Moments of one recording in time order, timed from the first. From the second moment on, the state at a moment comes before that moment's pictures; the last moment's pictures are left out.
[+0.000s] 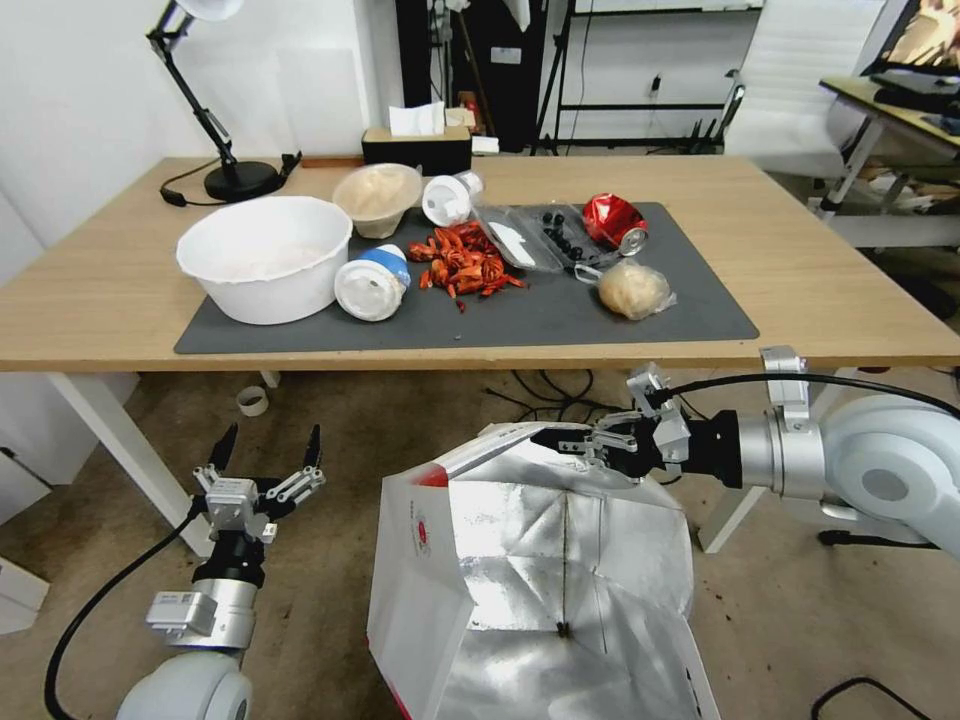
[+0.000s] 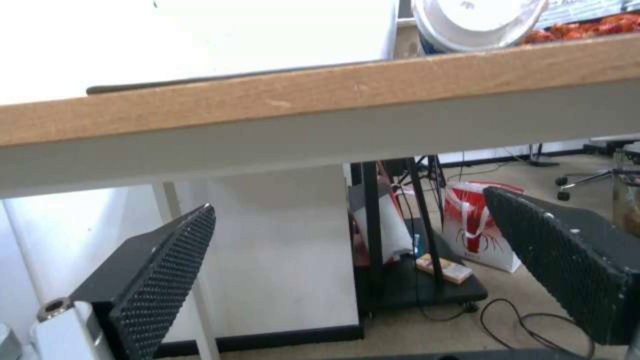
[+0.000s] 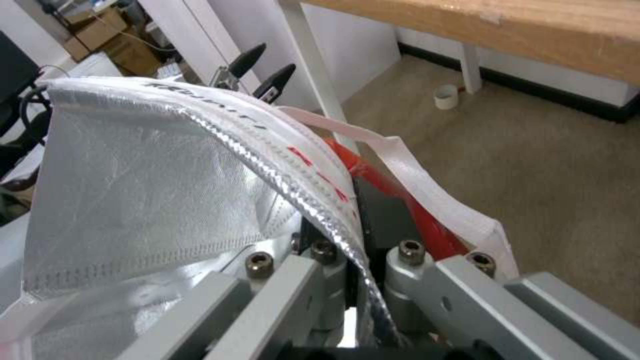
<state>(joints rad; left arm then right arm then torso) 1.70 -1.35 -0.65 -2.09 -0.21 -0.26 0.00 -0.96 0.38 0.23 2.21 1.40 -0.62 -0.38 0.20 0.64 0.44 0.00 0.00</state>
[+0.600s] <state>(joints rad) 1.69 -1.35 -0.64 -2.09 -0.21 -0.26 0.00 -0.96 0.38 0.24 2.21 1.39 -0.62 -0.38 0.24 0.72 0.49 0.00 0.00</state>
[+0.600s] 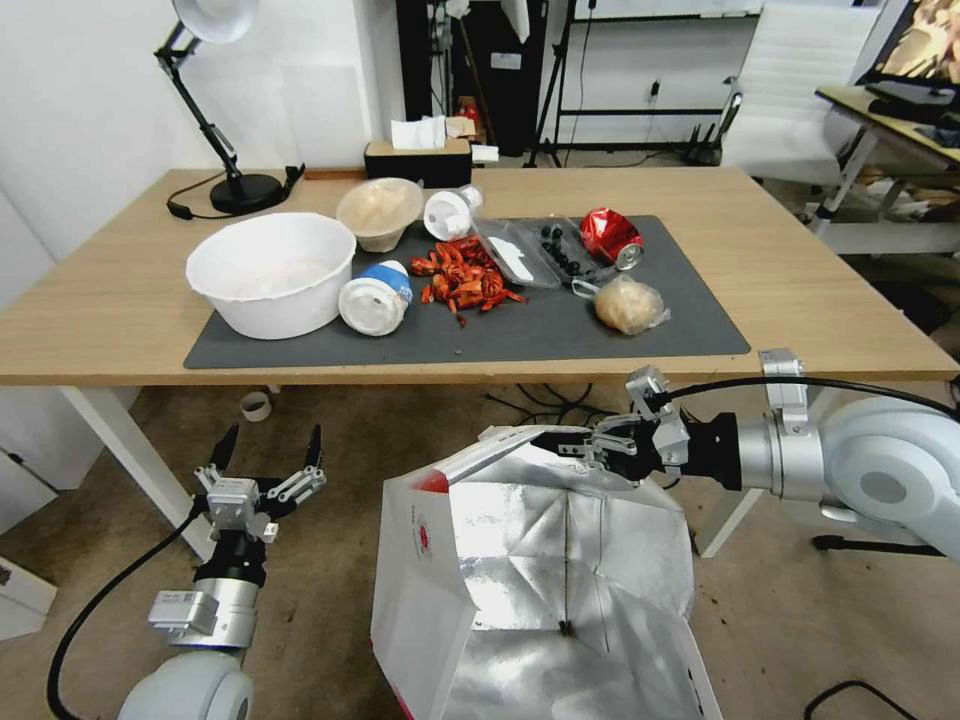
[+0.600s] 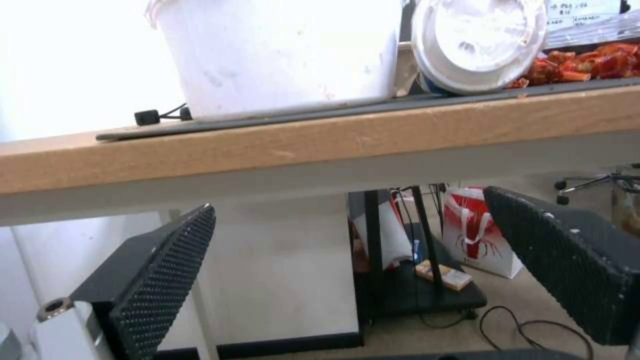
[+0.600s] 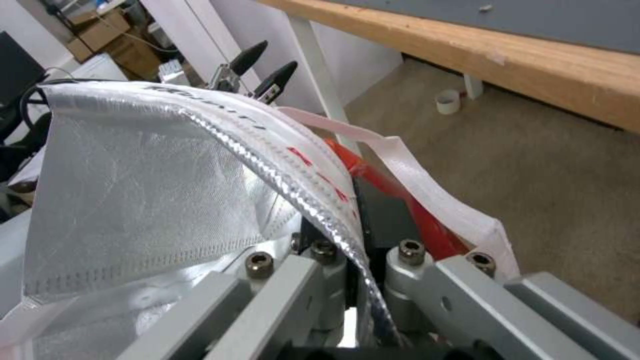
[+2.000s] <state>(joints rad) 1.71 -1.36 -0.65 -2.11 -0.21 -0.26 0.00 -1.00 0.38 0.27 2.23 1.39 -0.62 -0.39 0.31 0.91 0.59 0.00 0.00</state>
